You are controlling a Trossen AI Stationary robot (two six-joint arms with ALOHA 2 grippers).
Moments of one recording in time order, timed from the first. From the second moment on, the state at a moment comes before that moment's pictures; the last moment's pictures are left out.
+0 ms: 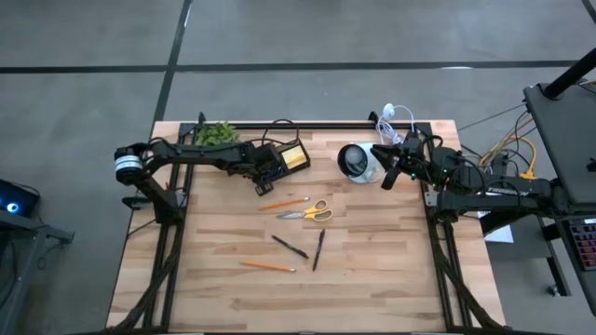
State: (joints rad) left arm 0.33 1.58 1.01 -0.62 -0.26 -0.09; right arm -0.22 0.61 0.46 0.10 0.29 0.21
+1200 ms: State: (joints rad) left arm 0.33 1.34 1.06 -0.44 -0.07 0.01; right arm -0.22 0.61 0.46 0.10 0.29 0.24
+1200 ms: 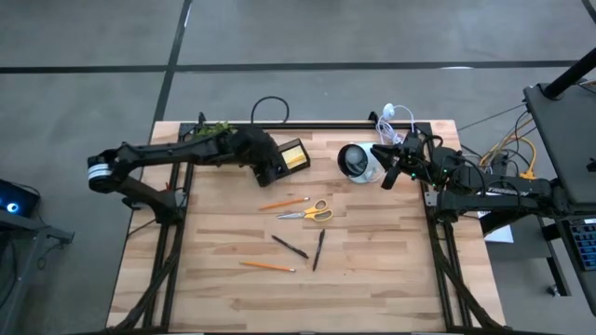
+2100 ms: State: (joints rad) left arm 0.33 1.29 1.04 -0.19 0.55 -0.02; right arm -0.21 0.62 0.46 0.26 -0.10 0.36
